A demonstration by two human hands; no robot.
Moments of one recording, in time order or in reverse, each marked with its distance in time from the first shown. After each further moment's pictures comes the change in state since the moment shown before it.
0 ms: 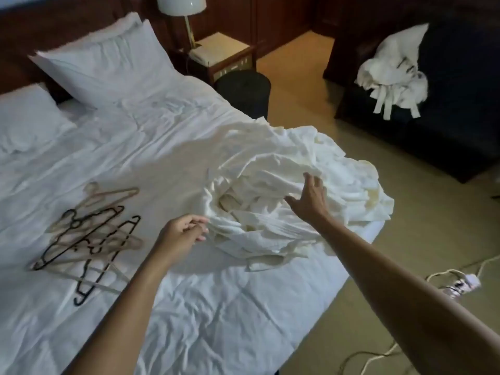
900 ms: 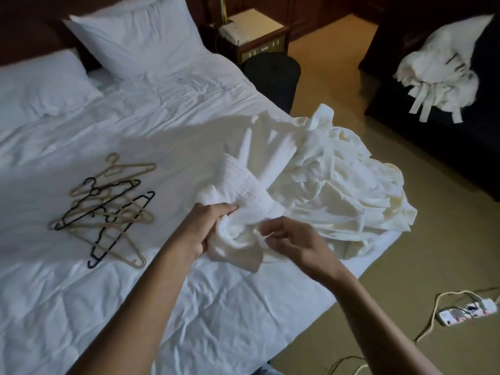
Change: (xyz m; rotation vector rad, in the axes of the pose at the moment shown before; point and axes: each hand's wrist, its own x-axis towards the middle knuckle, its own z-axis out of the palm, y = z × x) left_hand -0.033 0.067 0.026 -0.603 -0.004 -0.309; right_hand -0.145 -0.067 -0.057 0.724 -0.551 -0.264
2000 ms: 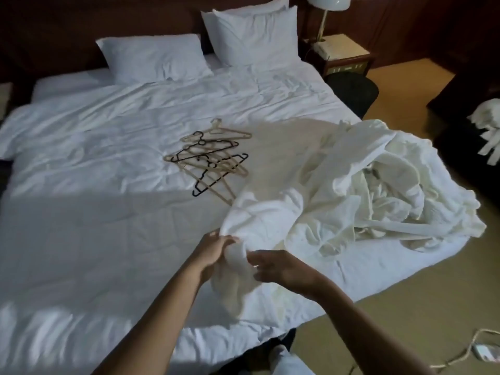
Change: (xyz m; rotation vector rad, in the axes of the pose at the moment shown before) left_hand -0.198 -0.219 -0.298 -0.007 0.228 -0.001; right_hand -0.128 0.025 0.343 -0.177 -0.560 0.226
